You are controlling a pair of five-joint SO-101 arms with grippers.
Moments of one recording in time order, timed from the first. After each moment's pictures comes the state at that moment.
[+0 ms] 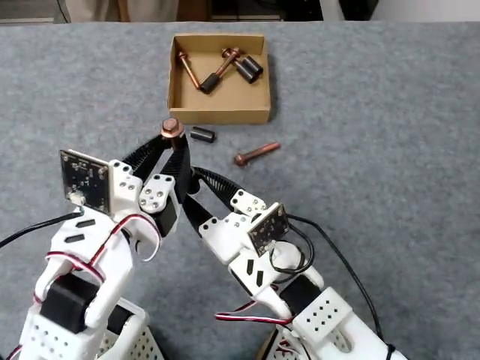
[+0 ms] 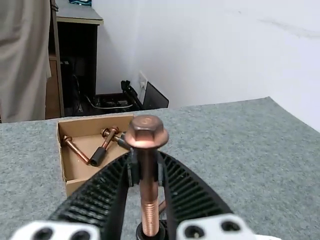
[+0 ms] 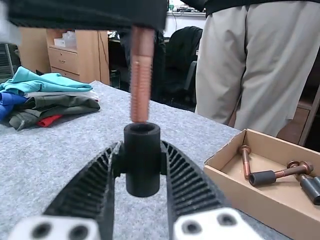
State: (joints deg) left arm 21.3 -80.6 52.7 40.7 -0.9; right arm -43.7 -78.1 97.5 -12.5 -6.5
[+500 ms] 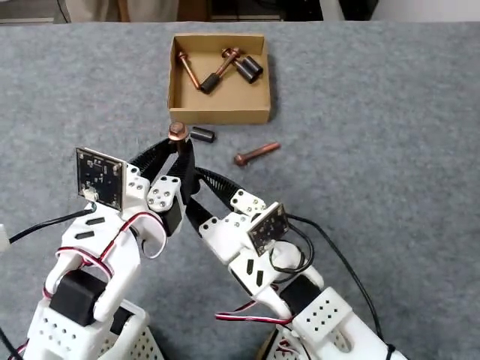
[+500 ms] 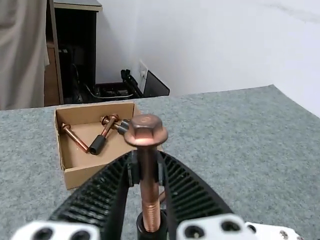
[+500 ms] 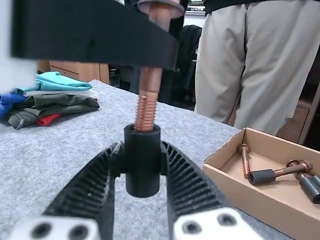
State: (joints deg) left arm 21.5 -80.6 56.9 39.3 -0.9; right arm -43.6 -78.1 97.5 -12.5 -6.5
